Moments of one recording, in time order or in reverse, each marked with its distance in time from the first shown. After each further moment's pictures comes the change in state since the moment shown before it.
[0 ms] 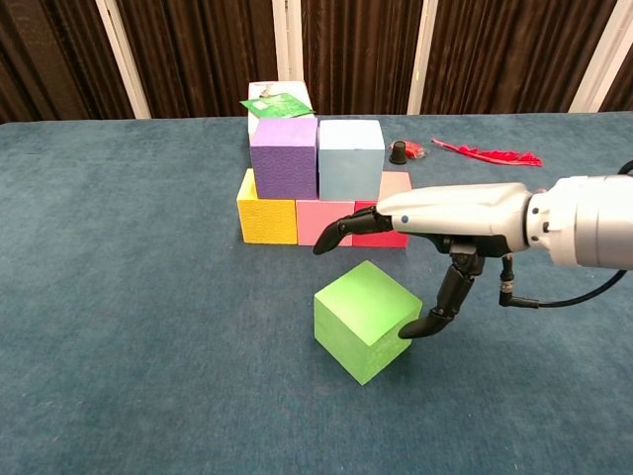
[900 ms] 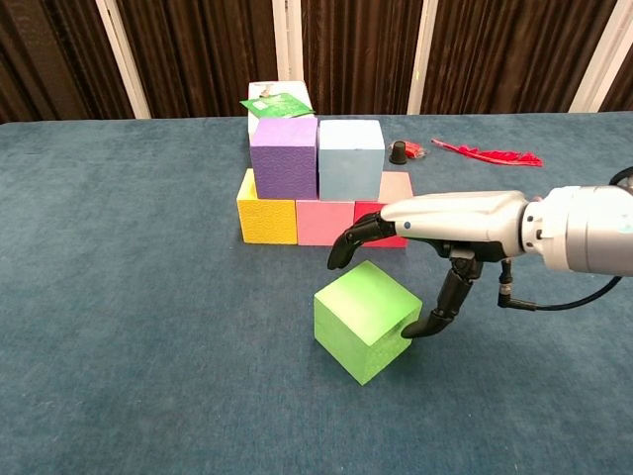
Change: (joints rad) left arm 0.001 -0.016 -0.011 0.005 -0.003 -0.004 -0.001; right arm 0.014 -0.033 -0.032 0.063 0.007 0.029 0.028
